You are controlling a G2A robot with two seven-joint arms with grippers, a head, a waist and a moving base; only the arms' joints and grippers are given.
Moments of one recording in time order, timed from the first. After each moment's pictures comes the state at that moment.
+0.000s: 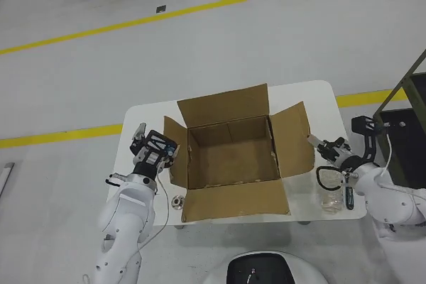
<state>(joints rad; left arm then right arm) 1.23 -1.20 -1.42 -1.97 1.91 -0.27 -0.41 -1.40 -1.23 1.59 -1.97 -0.73 0.23 0.63</state>
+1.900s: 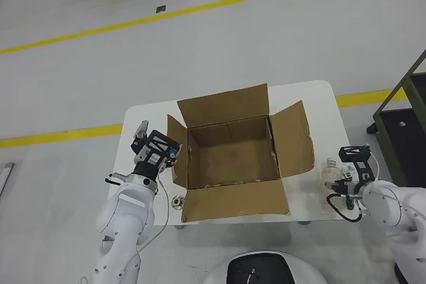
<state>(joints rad) 1.24 -1.20 -1.42 -2.00 1.92 -0.30 -0.38 -1.38 -1.19 1.55 -1.94 -1.19 0.25 1.29</state>
